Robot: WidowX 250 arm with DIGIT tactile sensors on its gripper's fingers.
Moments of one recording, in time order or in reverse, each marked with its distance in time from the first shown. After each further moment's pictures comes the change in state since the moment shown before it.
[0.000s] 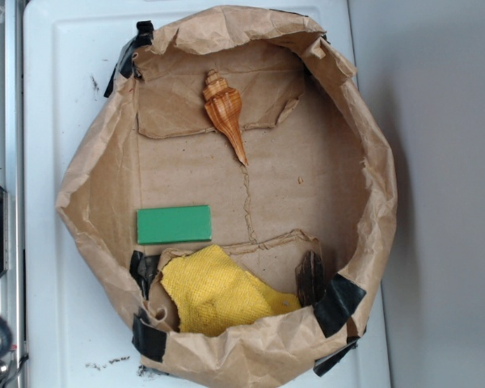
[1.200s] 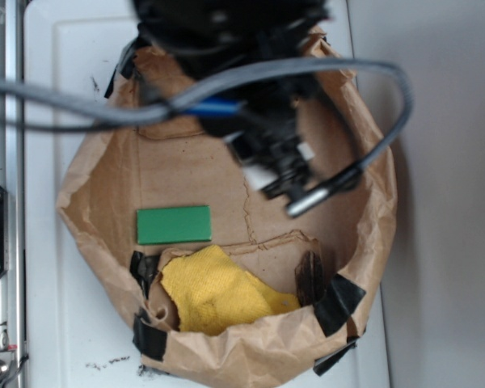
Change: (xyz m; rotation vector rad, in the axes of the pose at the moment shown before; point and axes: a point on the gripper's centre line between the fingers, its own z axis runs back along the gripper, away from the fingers) arm 0.152 0.051 -0.062 0.010 -0.074 0.480
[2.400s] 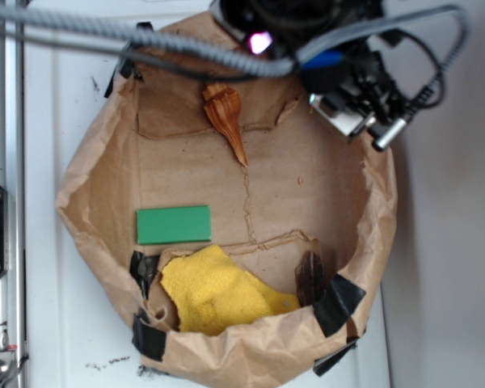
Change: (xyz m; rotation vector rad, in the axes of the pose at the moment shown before) arm 0.026 0.008 -0.032 0.065 -0.070 0.250
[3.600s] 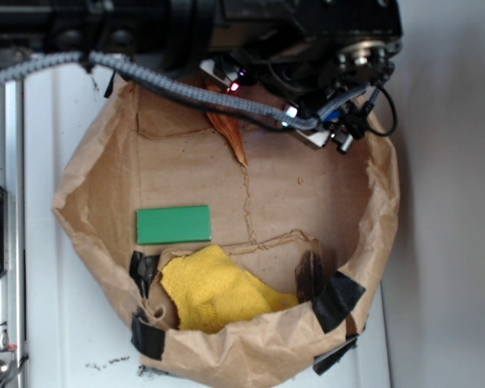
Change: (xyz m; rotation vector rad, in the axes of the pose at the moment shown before) arm -0.009 0.015 -0.067 0.213 0.118 0.142
